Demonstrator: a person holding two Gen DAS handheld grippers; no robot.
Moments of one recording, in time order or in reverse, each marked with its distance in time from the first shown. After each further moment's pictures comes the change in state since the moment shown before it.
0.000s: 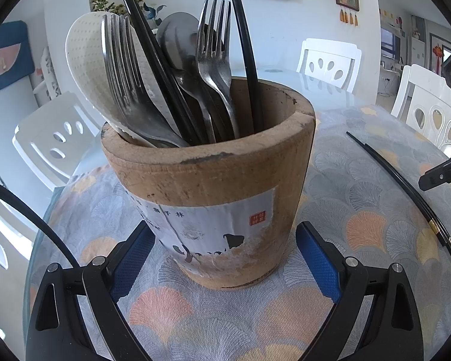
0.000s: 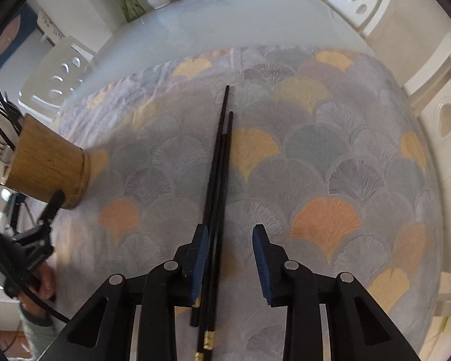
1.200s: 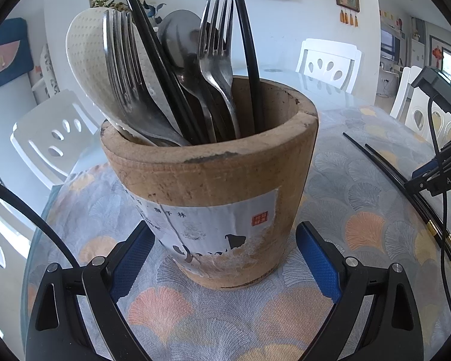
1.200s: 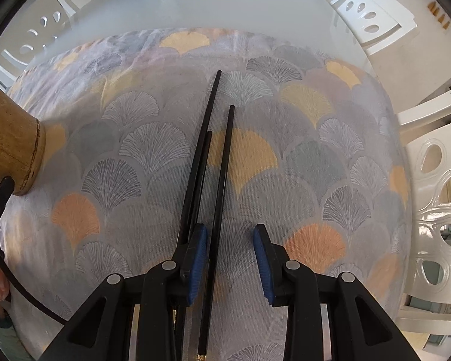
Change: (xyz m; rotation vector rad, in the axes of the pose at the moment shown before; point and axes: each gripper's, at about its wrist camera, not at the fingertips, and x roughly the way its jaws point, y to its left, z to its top) left arm 0.000 -0.002 0.000 -0.008 0.004 -0.013; right arm 0.033 0.026 0.022 -0.122 0.107 -0.238
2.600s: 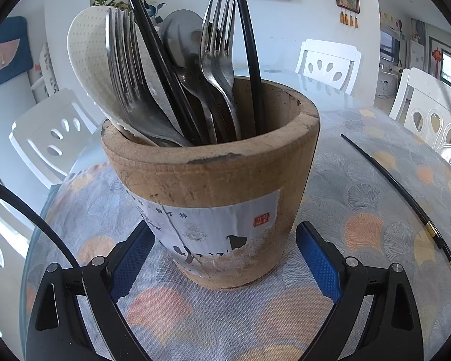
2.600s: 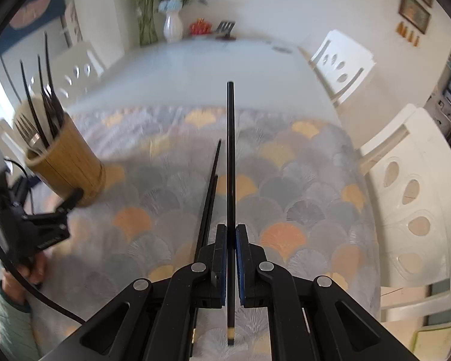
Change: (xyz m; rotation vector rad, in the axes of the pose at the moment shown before) left arm 0.000 0.003 0.001 -0.005 0.002 -0.006; right arm -0.112 -0.008 -0.057 0.043 -0.336 0.049
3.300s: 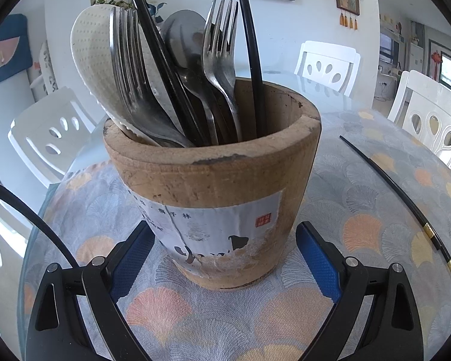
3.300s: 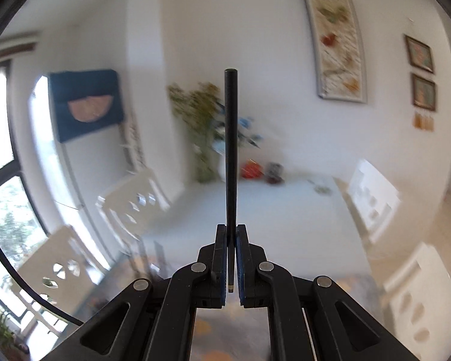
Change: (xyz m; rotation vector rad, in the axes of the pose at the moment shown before) left arm -0.002 -0.001 0.000 -0.007 -0.004 -0.011; right arm -0.153 0.062 0.117 -0.047 -0.579 0.234
